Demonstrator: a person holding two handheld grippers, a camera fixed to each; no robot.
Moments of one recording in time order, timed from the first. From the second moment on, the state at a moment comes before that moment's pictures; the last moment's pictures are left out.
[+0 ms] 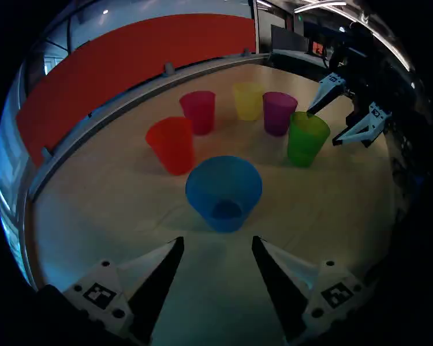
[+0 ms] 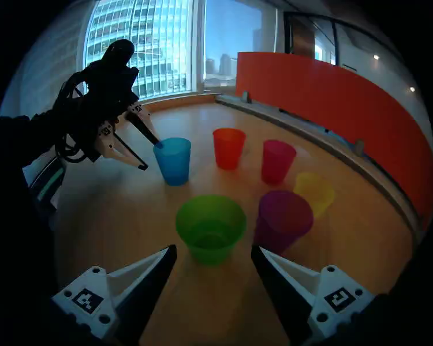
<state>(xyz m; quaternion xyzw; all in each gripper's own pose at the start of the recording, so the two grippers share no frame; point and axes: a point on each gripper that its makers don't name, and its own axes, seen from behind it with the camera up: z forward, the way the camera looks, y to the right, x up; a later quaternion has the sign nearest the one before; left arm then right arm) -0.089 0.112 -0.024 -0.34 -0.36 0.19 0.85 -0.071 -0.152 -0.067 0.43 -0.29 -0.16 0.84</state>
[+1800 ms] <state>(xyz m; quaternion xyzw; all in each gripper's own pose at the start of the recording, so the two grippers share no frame) -0.006 0.058 -0.022 -0.19 -0.19 0.07 0.96 0.007 -0.084 -0.035 0.25 -0.13 -0.10 0.95</state>
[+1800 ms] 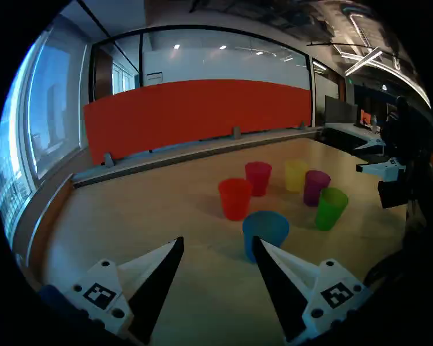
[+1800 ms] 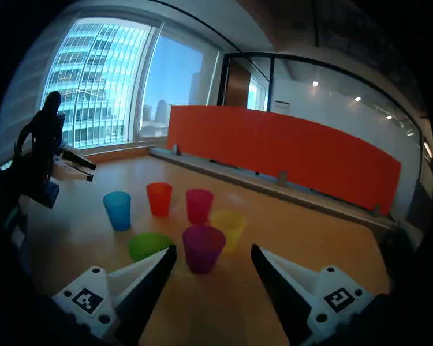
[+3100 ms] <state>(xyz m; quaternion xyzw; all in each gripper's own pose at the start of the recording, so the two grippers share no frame) 0.055 0.032 -0.018 -0.05 -0.01 -0.01 1.00 0.051 -0.004 -0.015 0.01 -0.02 0.04 1.00</state>
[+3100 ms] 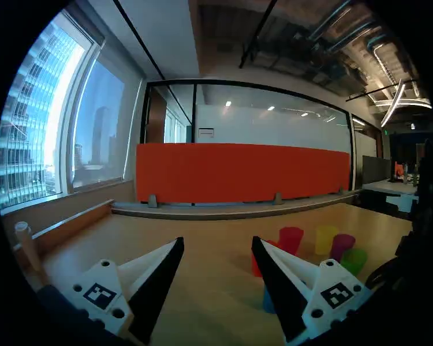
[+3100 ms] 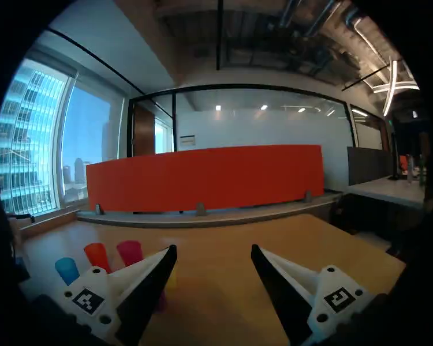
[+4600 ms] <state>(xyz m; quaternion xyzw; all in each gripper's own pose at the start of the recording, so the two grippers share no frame) 0.003 0.003 -0.002 0.00 0.00 0.01 1.00 0.061 0.004 -0.025 -0.03 -0.04 0.01 1.00</state>
